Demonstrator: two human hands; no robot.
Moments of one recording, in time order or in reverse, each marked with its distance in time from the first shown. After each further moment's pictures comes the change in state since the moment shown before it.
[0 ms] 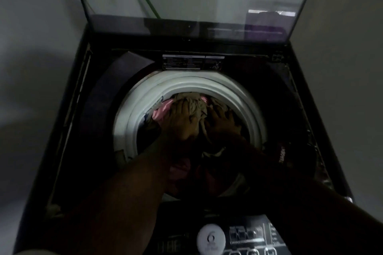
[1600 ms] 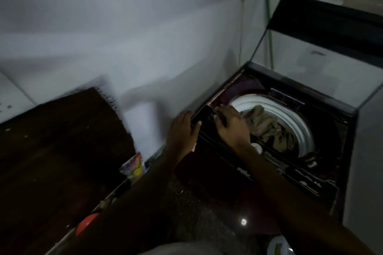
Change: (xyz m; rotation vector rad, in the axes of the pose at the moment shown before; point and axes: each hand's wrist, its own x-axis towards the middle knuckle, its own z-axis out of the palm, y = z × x) left_hand -0.420 0.053 -0.207 -0.185 0.675 -0.662; right_hand -0.318 -0.150 -0.021 0.261 0.341 -1.015
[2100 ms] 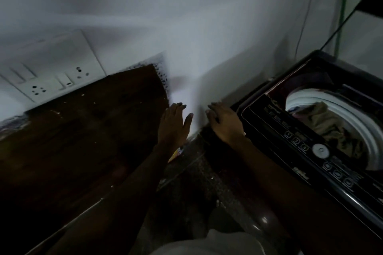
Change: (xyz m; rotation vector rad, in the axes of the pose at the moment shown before) left_hand -0.050 -0.133 -0.087 0.172 0.071 -0.199; right_hand -0.007 -0.102 0.130 0.043 -0.282 -0.192
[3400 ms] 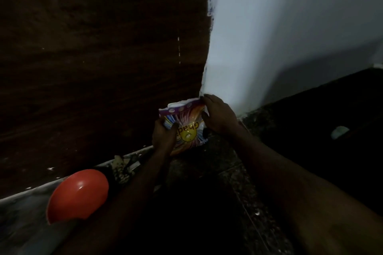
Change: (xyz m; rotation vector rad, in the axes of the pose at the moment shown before) left_hand -0.023 -0.427 0.490 -0.607 0.382 -0.813; right_hand 0.091 0.244 0.580 -0.130 -0.228 -0.363
